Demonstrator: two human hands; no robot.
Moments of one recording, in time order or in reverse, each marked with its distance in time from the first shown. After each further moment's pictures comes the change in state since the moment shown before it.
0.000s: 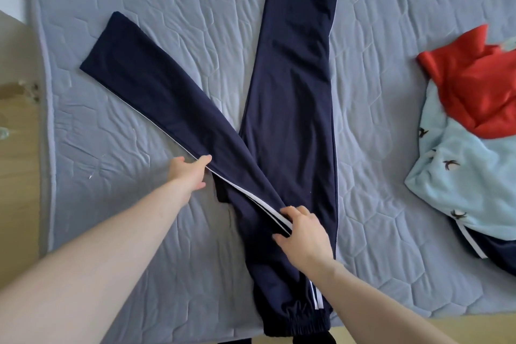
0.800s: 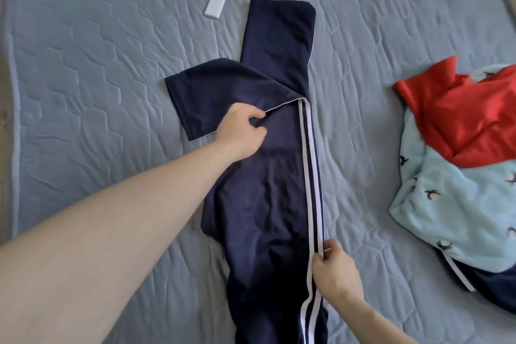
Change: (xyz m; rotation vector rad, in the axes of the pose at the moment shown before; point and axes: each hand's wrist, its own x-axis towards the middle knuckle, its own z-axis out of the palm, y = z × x) left_hand -0.044 0.150 0.112 0.504 -0.159 0.866; right_hand 0.008 0.059 -0.041 0.343 0.118 0.437
